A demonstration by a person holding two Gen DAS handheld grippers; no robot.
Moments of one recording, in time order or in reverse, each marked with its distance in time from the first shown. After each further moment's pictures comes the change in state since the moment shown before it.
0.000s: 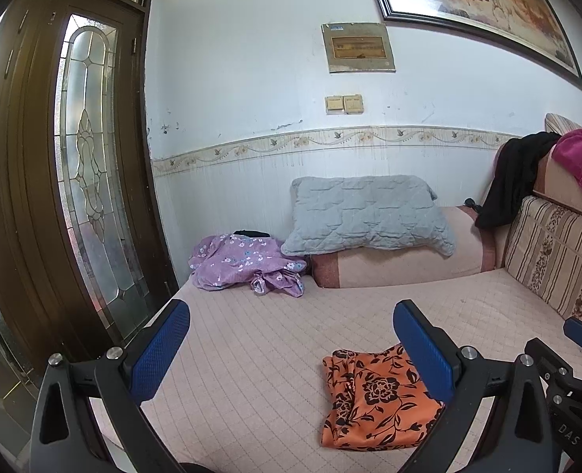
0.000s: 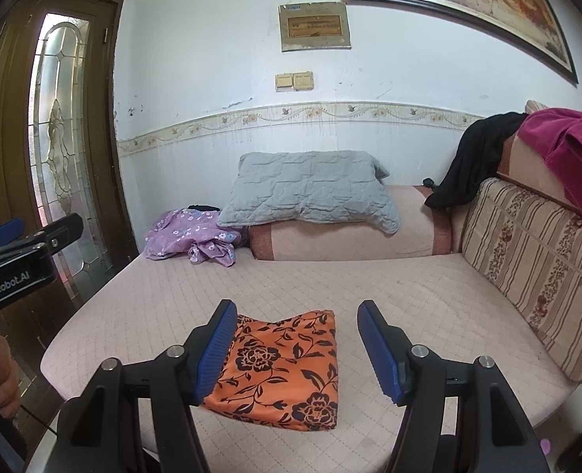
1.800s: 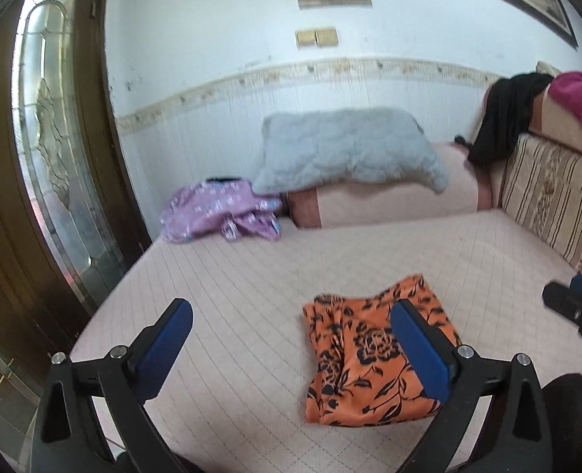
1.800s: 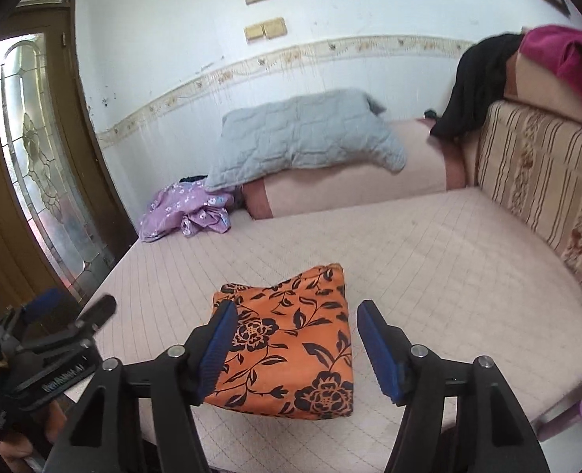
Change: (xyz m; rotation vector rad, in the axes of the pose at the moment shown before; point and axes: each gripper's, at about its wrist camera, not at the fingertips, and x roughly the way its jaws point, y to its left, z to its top) left arm 0.079 -0.032 -0.059 0.072 0.166 -0.053; right arm 0.075 -0.039 -0.034 0.149 0.159 0.064
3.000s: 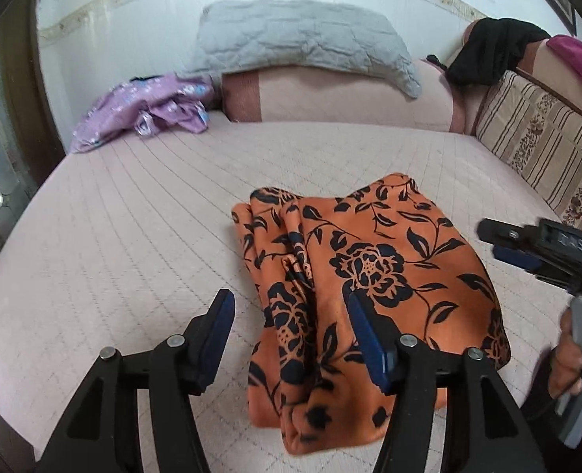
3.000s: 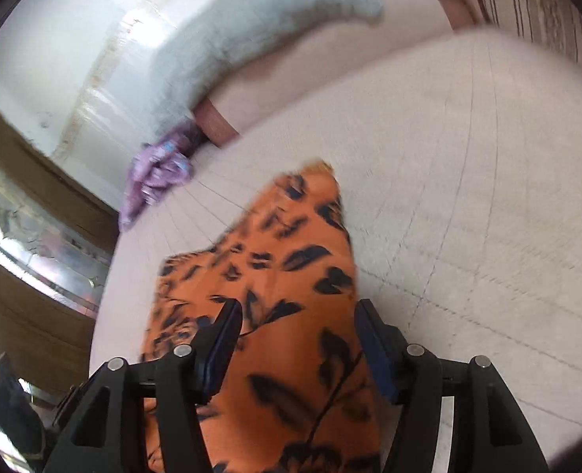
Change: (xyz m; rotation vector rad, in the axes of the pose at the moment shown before) left arm 0.164 -0.018 -0.085 -0.005 0.322 -0.257; right arm 0.215 -0.080 -0.057 0.324 0.286 0.159
